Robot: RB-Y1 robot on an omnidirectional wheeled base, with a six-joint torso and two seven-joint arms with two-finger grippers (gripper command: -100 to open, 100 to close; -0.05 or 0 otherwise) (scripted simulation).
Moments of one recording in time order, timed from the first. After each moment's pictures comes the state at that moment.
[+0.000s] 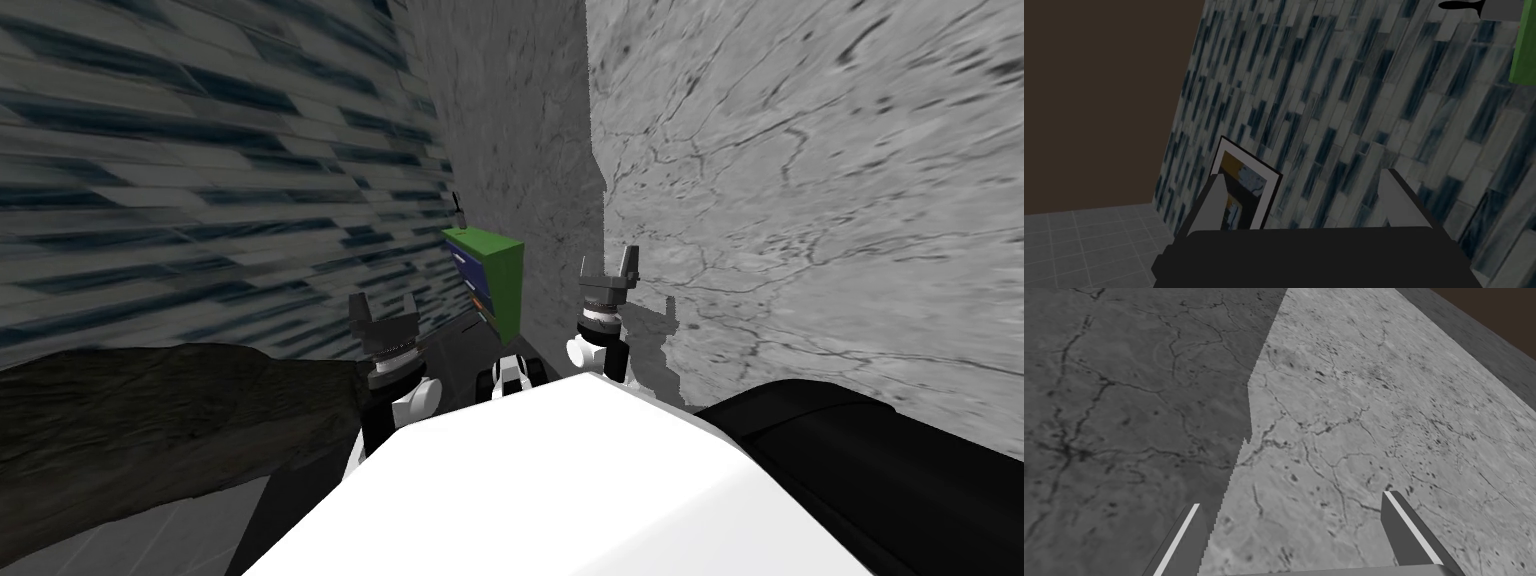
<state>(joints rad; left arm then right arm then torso) 0.51 0.09 -0.07 -2.29 0.11 -0.57 0.03 0.49 0.01 0.02 -2.39 -0.10 -0.62 -0.01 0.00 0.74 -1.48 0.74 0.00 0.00</state>
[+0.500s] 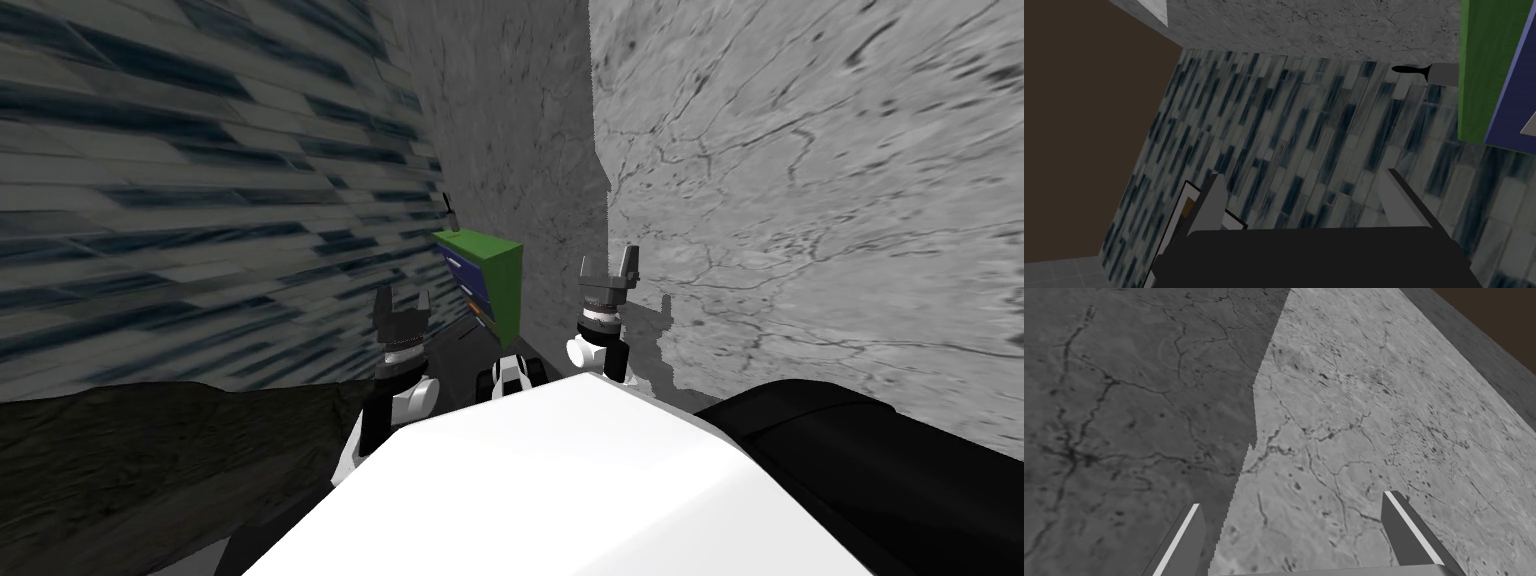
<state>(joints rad) 0.48 0.19 -0.10 -2.31 0.09 -0.46 0.07 0.49 0.01 0.02 -2.39 -0.10 -0.62 -0.01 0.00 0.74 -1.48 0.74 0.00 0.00</state>
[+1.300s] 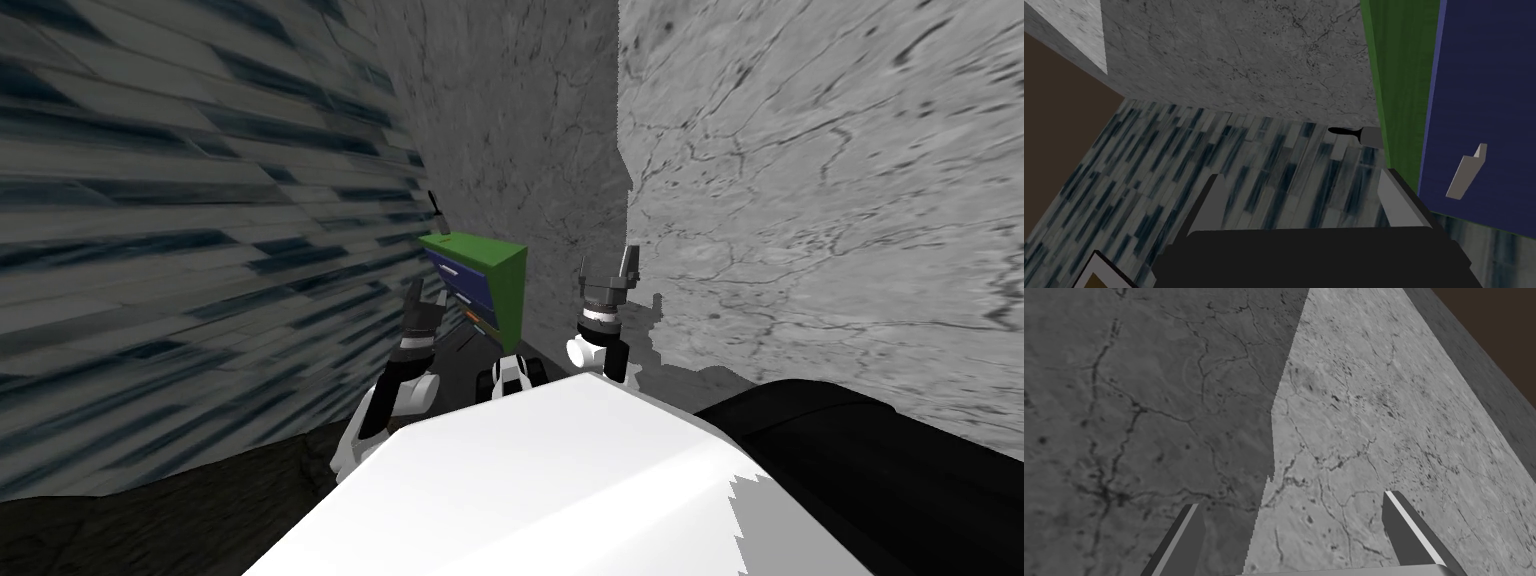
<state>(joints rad) 0.40 0.30 -0.15 -2.32 0.06 -0.25 0.14 0.49 0.01 0.02 -2.39 -0.10 -0.62 -0.01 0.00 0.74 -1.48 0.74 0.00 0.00</state>
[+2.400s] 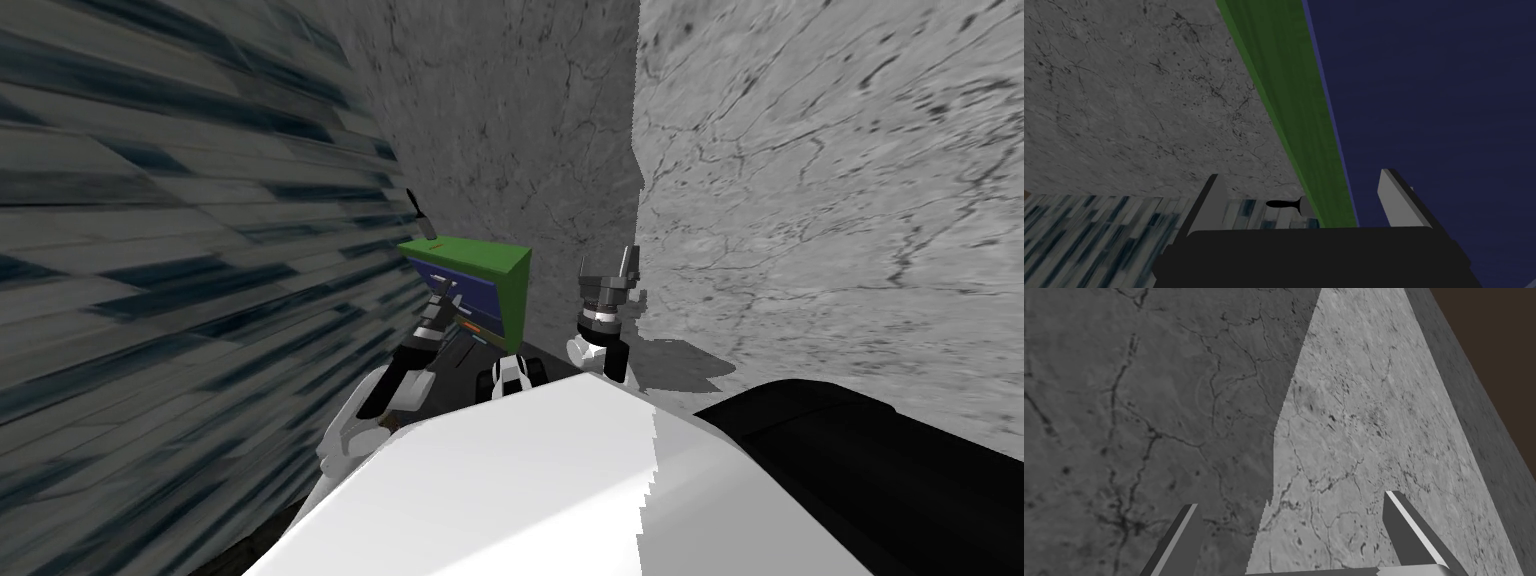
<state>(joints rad) 0.30 0.51 -0.22 -2.35 0.01 0.05 0.22 0.49 0.01 0.02 -2.39 -0.10 -0.62 -0.01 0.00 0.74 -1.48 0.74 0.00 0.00</state>
